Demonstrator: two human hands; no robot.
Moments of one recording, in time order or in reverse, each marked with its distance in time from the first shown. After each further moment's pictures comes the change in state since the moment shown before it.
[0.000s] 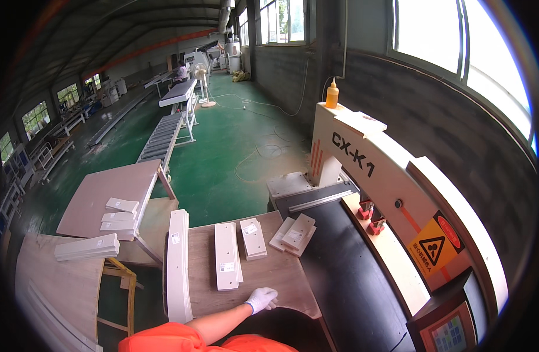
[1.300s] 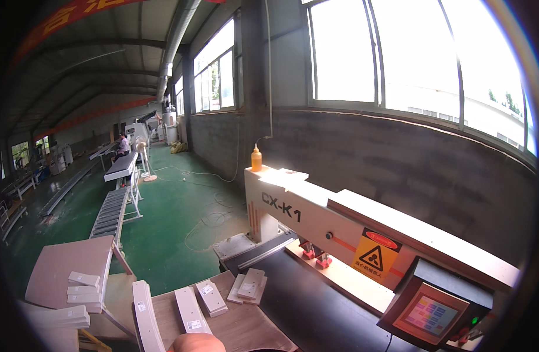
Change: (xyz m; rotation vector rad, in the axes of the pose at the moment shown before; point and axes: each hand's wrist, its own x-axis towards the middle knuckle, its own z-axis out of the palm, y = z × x) left_hand -0.369 0.363 0.061 -0.357 -1.257 2.642; right_hand -0.059 -0.028 0.030 -0.079 -0.154 -0.111
